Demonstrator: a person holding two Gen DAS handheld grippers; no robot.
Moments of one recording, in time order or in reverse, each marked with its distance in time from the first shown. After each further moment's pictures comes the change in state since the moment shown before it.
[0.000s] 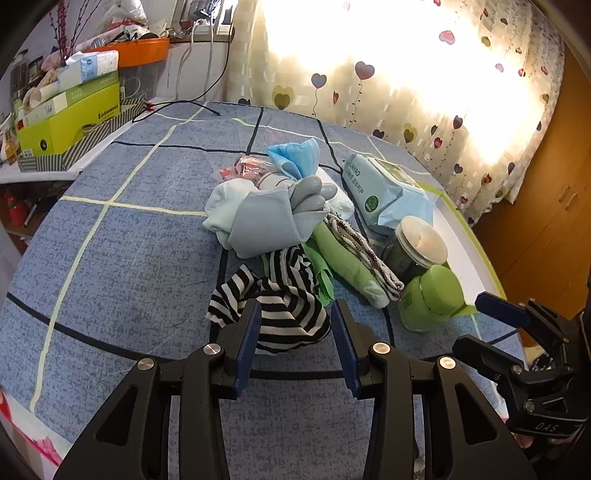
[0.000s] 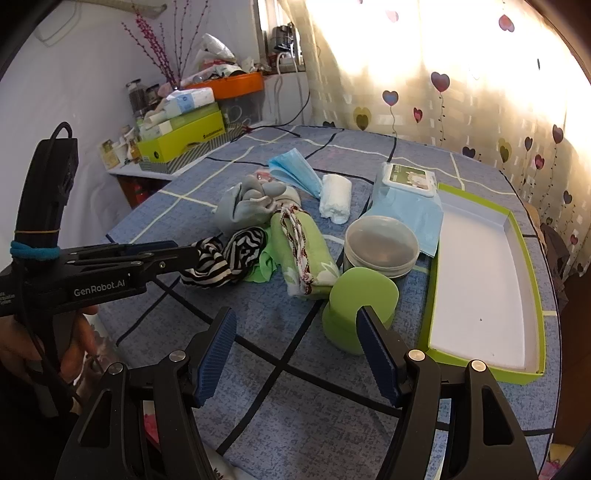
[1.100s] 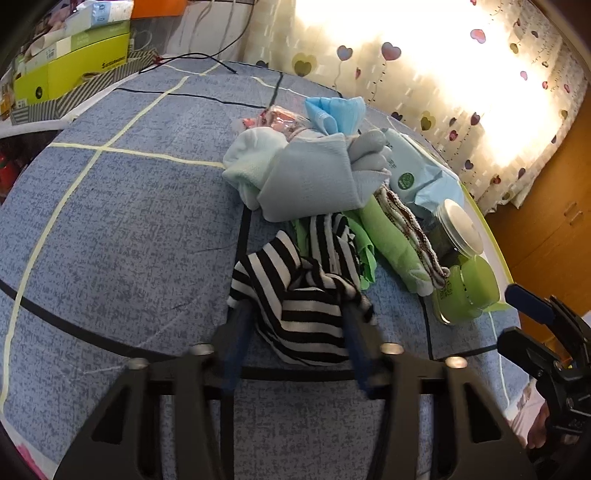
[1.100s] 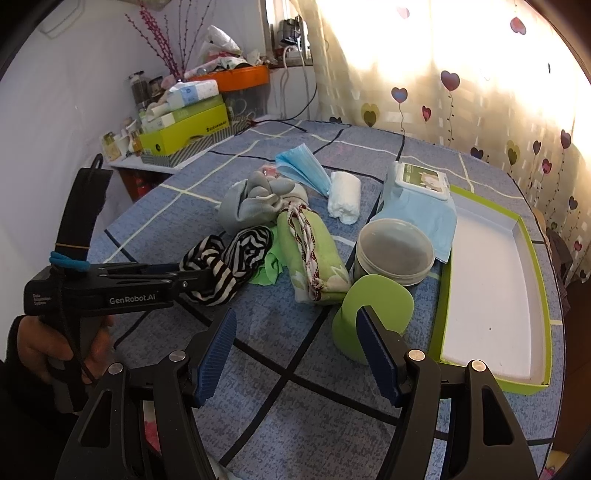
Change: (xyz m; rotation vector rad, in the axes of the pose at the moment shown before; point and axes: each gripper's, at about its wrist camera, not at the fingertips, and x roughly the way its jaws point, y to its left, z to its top) left arm 0.041 0.038 -0.014 -0.080 0.104 -0.040; right arm 0.015 0.005 0.007 -0.020 0.023 0.007
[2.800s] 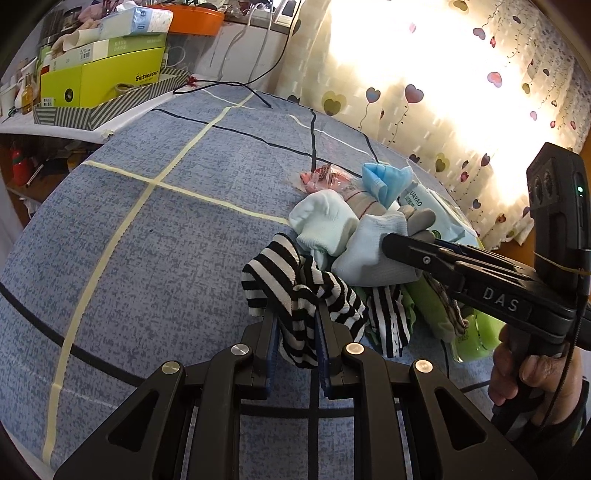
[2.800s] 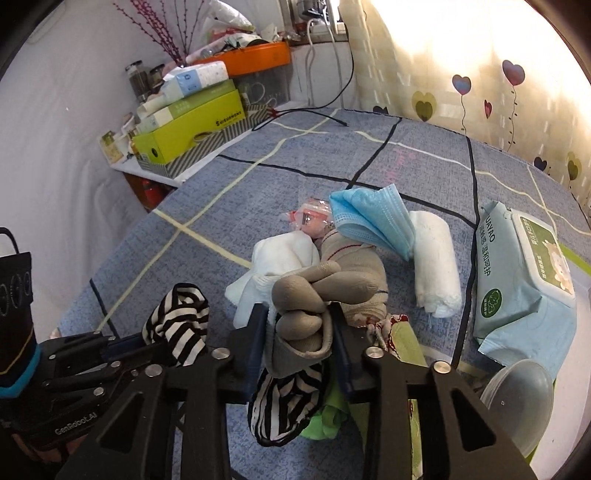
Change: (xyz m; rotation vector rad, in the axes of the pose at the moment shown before) left arm -0.023 0.054 0.027 -0.067 -0.117 0.008; right arm 0.122 0.033 0.100 0.000 0.066 0.101
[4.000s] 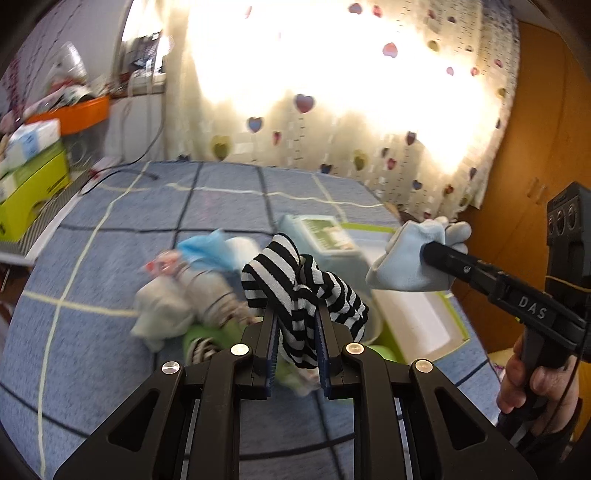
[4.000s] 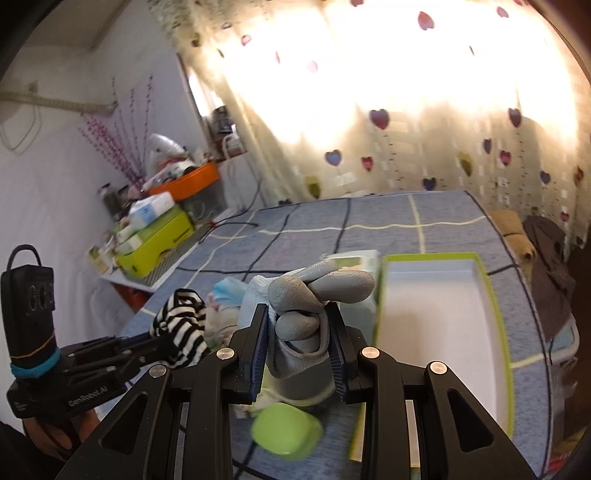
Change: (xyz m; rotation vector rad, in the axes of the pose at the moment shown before) left arm -0.018 -0.176 0.030 0.307 -0.089 -0.093; right arm -0.183 -0.134 -0.058 0.255 -0.356 -0.074
